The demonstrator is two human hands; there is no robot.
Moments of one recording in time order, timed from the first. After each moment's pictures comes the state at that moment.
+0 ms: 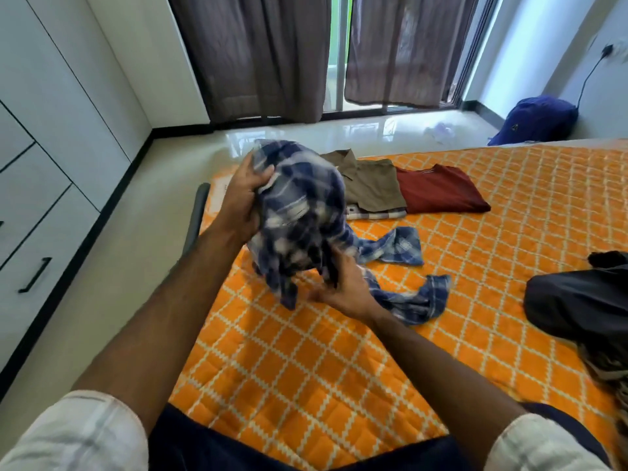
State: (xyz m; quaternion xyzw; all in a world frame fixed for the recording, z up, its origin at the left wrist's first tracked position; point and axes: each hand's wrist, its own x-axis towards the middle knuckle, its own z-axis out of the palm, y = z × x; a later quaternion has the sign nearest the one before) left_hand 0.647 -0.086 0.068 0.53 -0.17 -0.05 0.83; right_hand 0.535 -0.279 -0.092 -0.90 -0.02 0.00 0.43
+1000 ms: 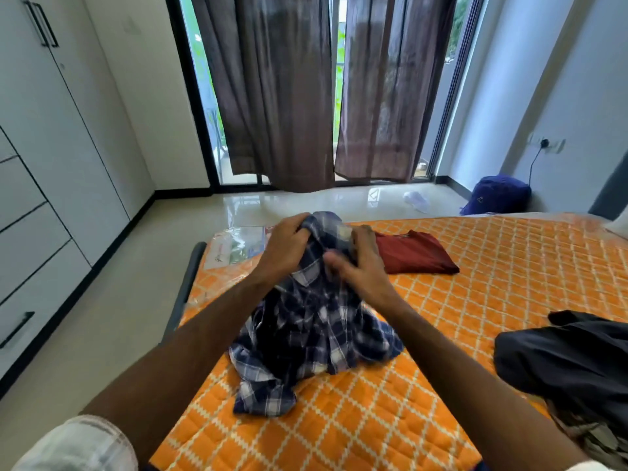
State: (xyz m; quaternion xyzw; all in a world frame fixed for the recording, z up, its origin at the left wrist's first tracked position) left_hand 0.591 -0.152 0.127 0.80 -0.24 0.09 0.54; right_hand 0.516 -0.316 0.091 -0.80 -0.07 -0.20 0.56
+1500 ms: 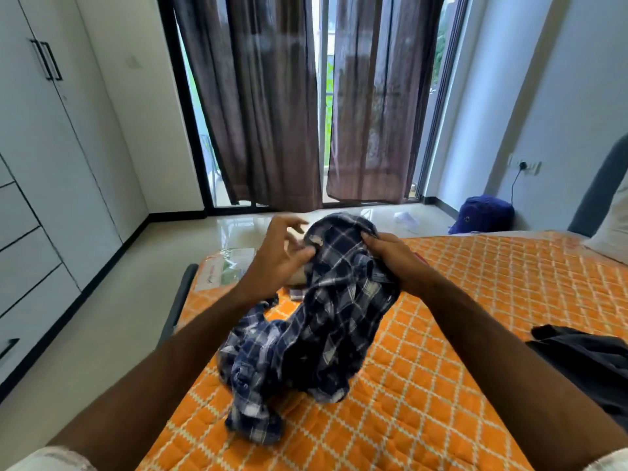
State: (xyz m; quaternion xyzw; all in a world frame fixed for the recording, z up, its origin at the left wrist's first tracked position) left_hand 0.568 -0.142 0.140 0.76 -0.38 0.14 0.50; right_hand 0.511 -0.381 0.163 -0.71 0.03 -0.03 0.70
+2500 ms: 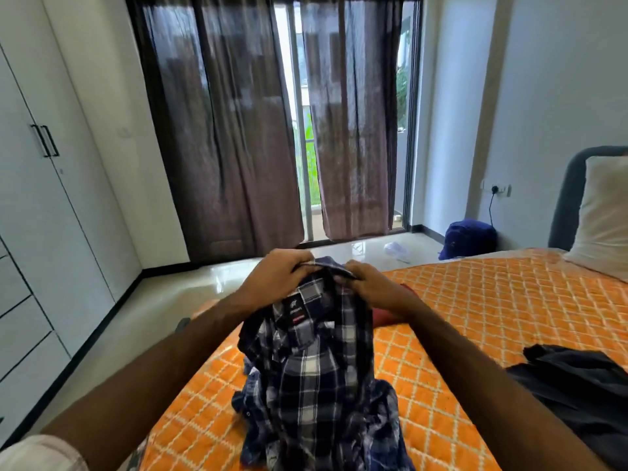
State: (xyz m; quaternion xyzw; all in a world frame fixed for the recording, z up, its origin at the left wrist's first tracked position) left_hand 0.574 -0.188 0.223 0.82 -0.48 0.20 0.26; right_hand 0.505 -0.406 0.187 -0.88 -0.14 -0.12 0.43
